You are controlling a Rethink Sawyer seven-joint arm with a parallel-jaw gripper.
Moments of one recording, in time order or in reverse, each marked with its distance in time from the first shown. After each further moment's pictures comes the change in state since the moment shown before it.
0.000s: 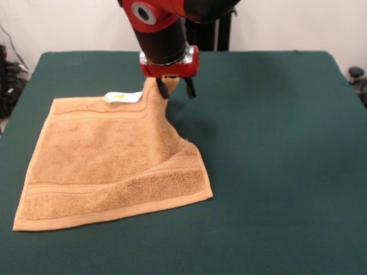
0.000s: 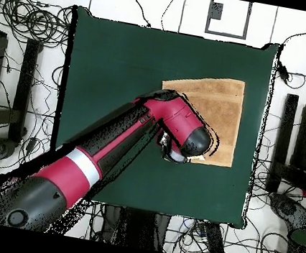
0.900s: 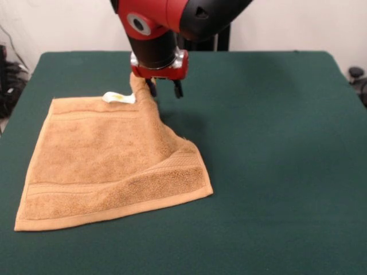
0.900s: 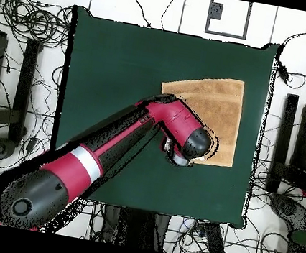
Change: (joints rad) arm 0.000 0.080 -0.034 -0.002 -0.019 0.000 0.000
